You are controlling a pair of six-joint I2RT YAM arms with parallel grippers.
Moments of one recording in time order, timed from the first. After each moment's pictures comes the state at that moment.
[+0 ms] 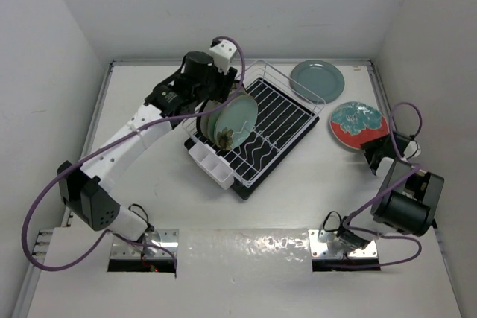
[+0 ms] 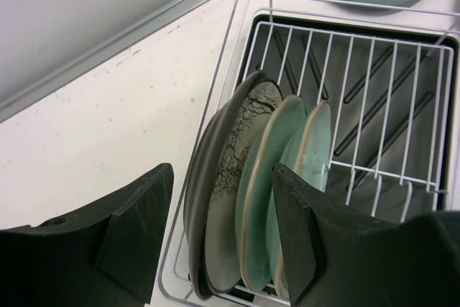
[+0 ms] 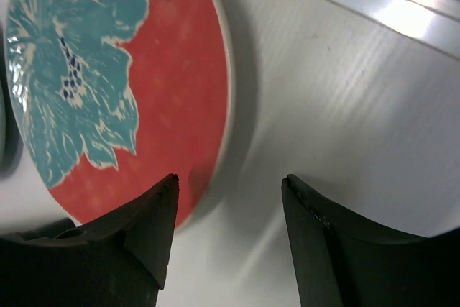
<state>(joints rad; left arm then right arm) -0.60 1.47 1.49 -0.45 -0.19 0.09 -0.53 1.44 0.44 0.23 -0.01 0.73</state>
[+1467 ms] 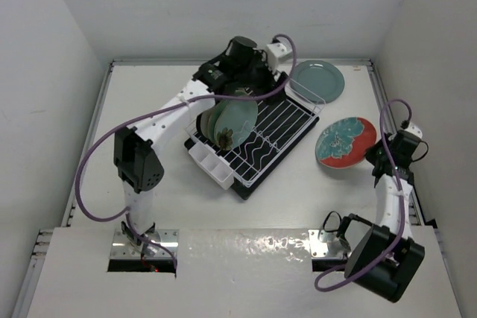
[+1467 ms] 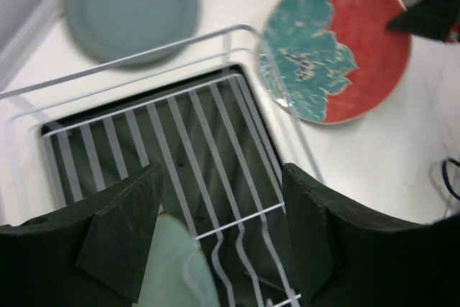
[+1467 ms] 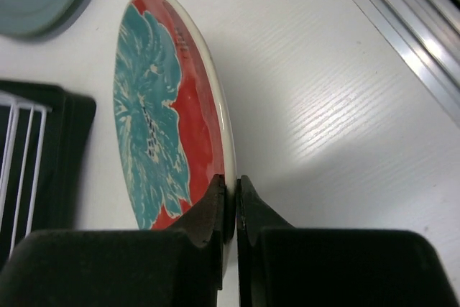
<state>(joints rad) -0.65 1.91 1.95 -0.51 0.42 0.12 -0.52 0.97 0.46 -0.14 -0.13 0.34</state>
